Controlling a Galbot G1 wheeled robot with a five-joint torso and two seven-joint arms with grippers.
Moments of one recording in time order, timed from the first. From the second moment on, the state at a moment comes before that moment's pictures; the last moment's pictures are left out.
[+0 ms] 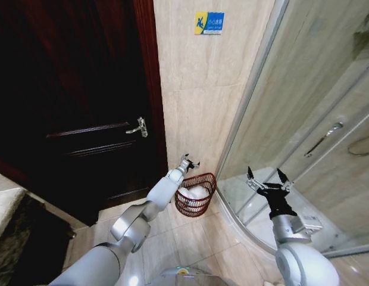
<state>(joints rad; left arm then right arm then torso) 0.37 -1.61 0.04 -0.61 -0.04 -0.12 0.09 -1.63 1.47 0.72 2.46 0.14 -0.23 0.03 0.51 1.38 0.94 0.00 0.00</state>
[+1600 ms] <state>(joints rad) 1.49 -1.35 -0.76 -2.04 -0.33 -0.07 -0.09 -1.66 1.46 0.71 2.40 0.18 -0.19 -0.03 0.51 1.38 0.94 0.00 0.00</state>
